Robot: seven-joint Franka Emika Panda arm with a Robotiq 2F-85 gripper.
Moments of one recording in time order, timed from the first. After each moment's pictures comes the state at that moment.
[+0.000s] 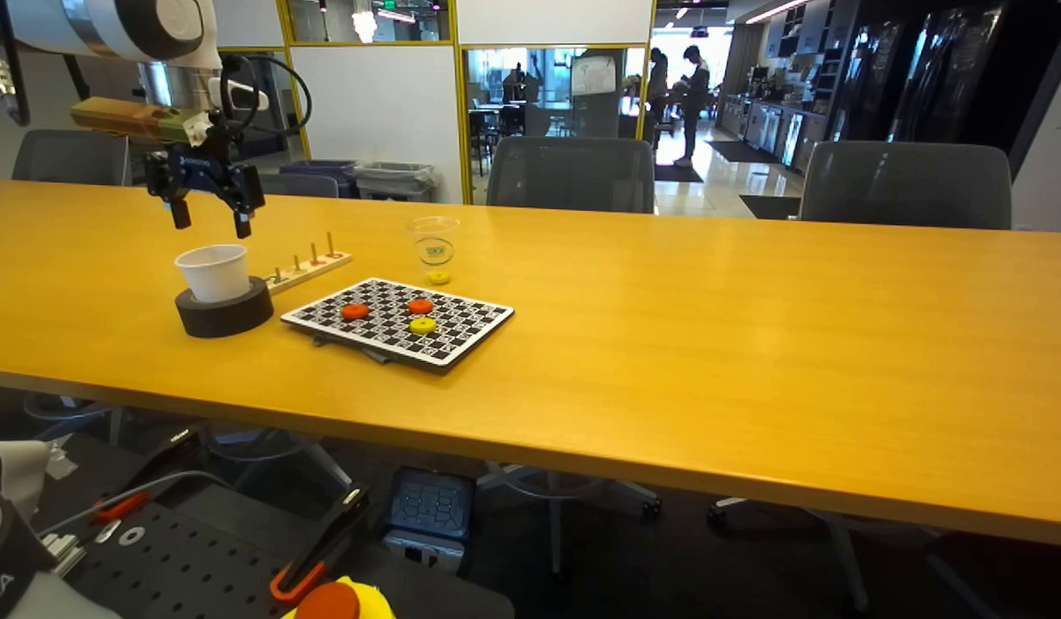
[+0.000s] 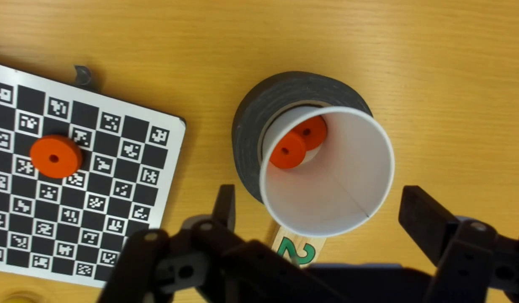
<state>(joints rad) 0.29 0.00 0.28 -2.38 0.13 2.41 0.19</state>
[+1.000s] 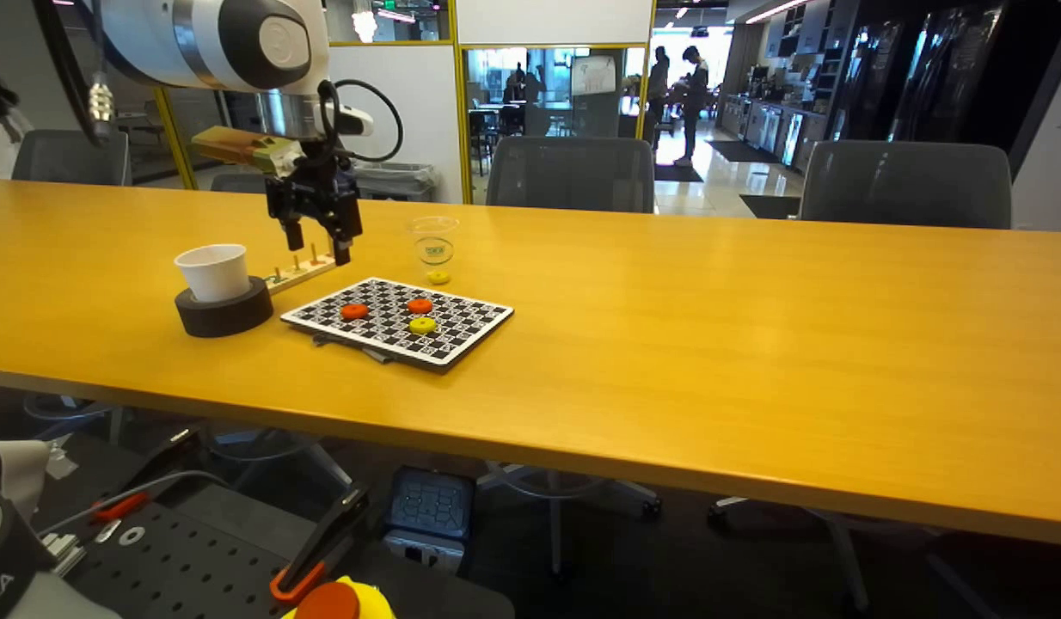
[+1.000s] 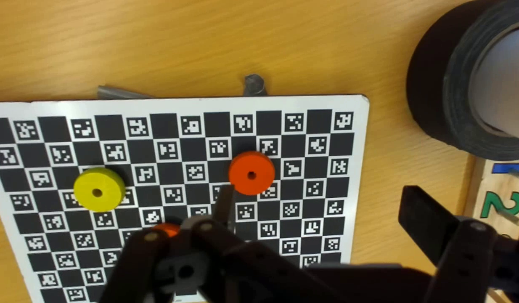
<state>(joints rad) 0.14 0.00 0.15 -2.48 0.09 2.50 0.27</state>
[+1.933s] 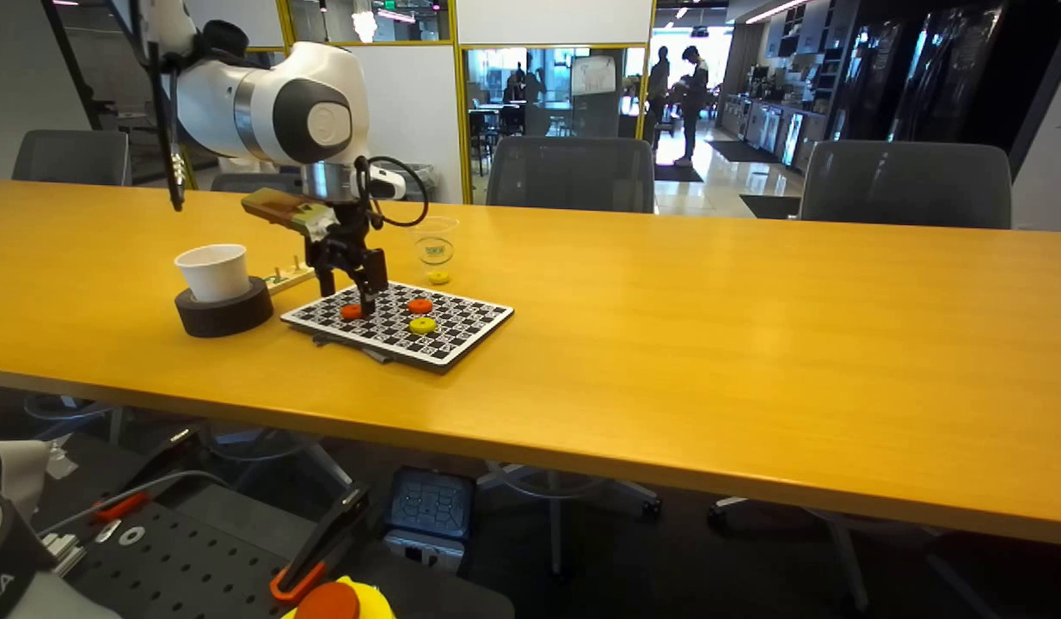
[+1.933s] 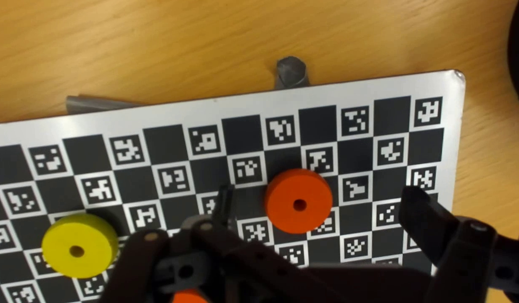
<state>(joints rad) 0.13 0.23 0.10 -2.42 0.09 2.62 0.30</state>
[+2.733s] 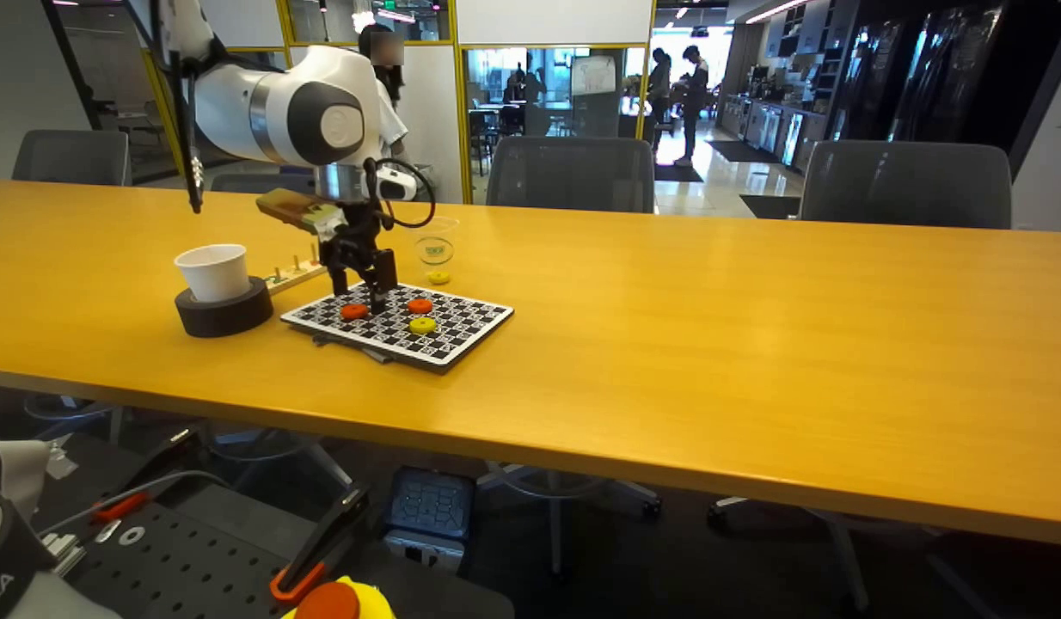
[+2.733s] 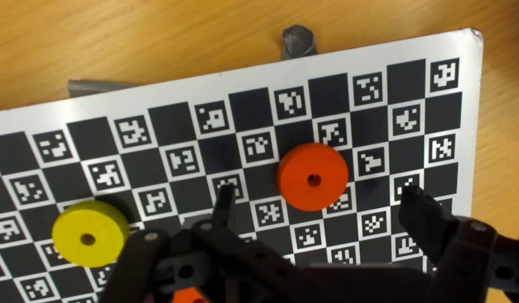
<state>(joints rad) 0.13 0.26 0.08 -2.39 0.09 2.62 0.33</state>
